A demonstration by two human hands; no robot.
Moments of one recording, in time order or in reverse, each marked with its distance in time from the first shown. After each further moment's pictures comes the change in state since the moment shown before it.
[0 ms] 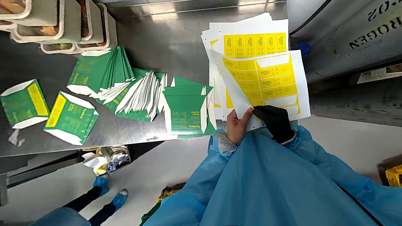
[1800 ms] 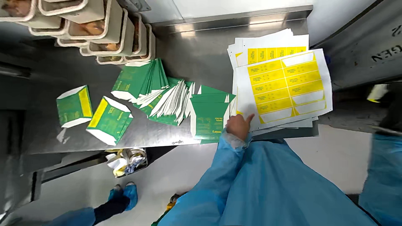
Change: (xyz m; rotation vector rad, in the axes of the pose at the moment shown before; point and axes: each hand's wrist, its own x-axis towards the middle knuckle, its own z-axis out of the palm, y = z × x) left_hand 0.025 0.057 -0.068 1.219 -0.128 -0.487; right_hand 0.037 -0.085 -0.139 -0.167 0.726 0.100
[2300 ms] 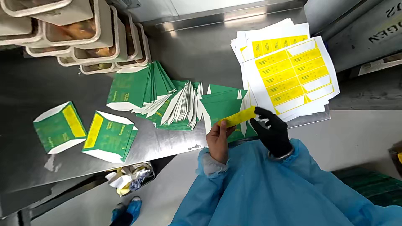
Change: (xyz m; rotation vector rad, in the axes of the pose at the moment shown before) left_hand -0.035 -0.150 -0.062 -1.226 0.205 0.174; right_hand -0.283 -0.005 0.199 -0.142 -0.535 -0.329
